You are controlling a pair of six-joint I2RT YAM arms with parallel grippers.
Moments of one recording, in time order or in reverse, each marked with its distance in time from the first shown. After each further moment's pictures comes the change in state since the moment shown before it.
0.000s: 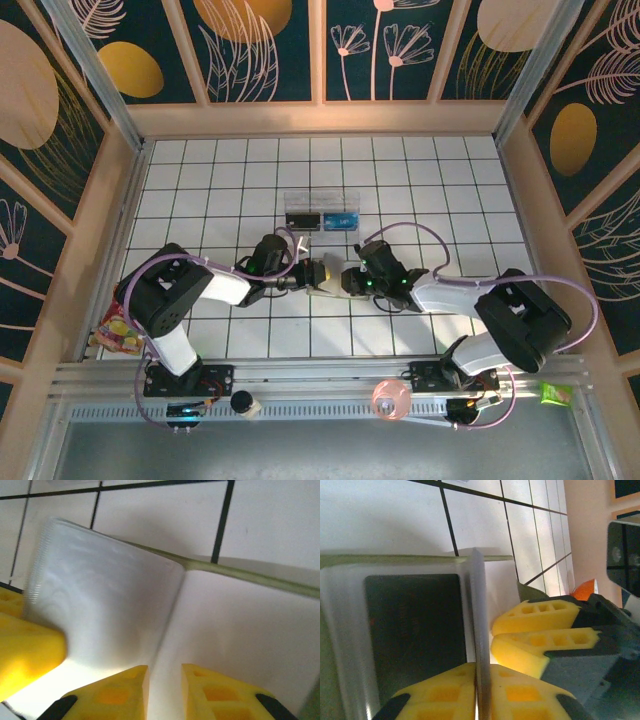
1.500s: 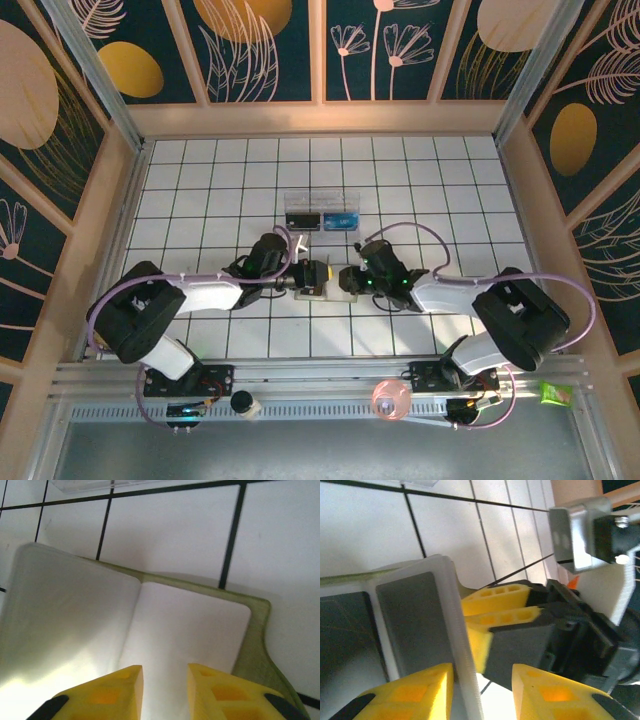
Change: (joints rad) left arm -0.042 -0.179 0.004 -0.183 -0.062 0.027; right arm -0.016 0.010 -0.023 0.058 -0.039 0.024
